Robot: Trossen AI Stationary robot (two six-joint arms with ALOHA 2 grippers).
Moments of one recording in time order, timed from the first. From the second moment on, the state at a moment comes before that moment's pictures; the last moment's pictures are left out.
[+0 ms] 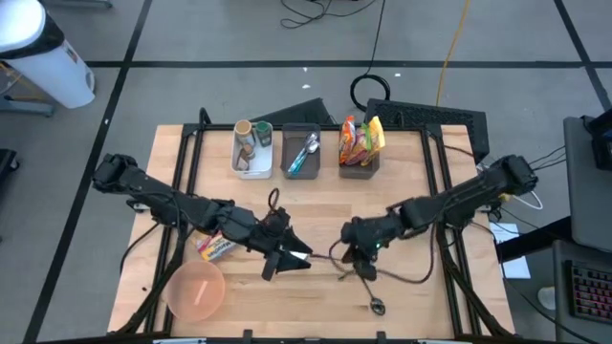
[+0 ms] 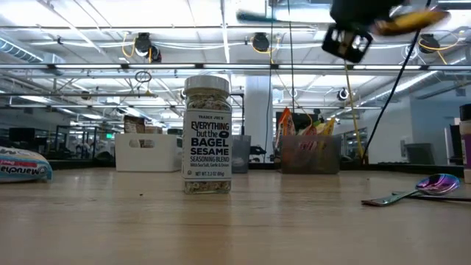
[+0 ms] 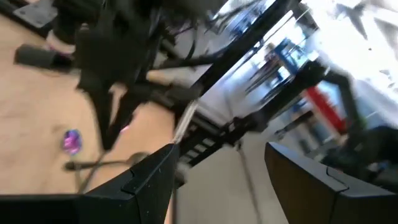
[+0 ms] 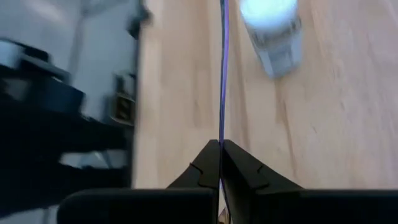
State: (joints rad) left arm -0.38 1.45 1.10 0.20 -0.03 -0.77; right arm 0.35 1.45 1.04 -0.37 -0.14 0.59
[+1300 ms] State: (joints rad) left arm -0.21 1.75 1.71 -0.72 0.22 -0.41; right arm 0.25 1.34 1.04 -0.10 -0.32 0.60
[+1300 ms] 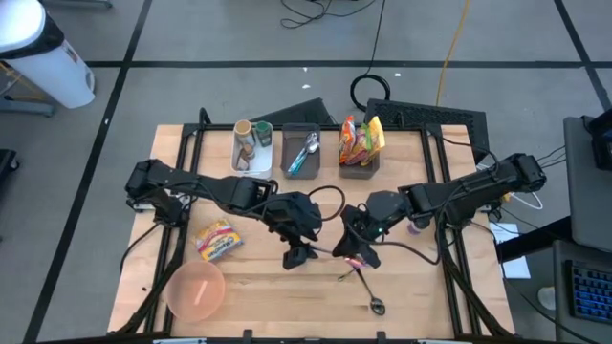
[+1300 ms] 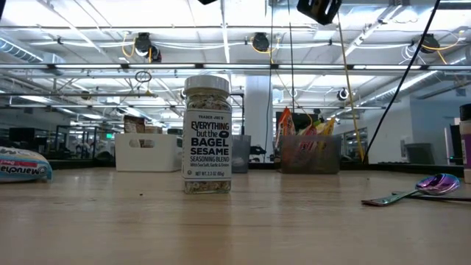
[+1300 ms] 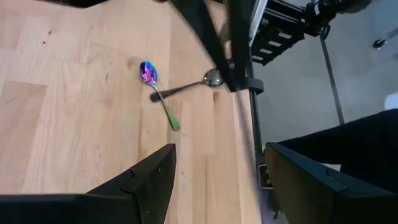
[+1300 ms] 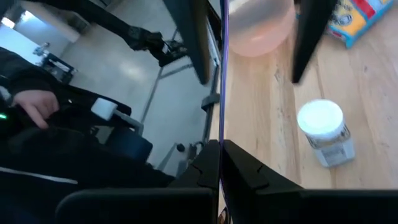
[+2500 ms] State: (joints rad) left arm -0.21 1.75 1.71 -0.70 0.29 -0.39; right arm 0.25 1.34 1.04 -0.13 -0.31 0.59
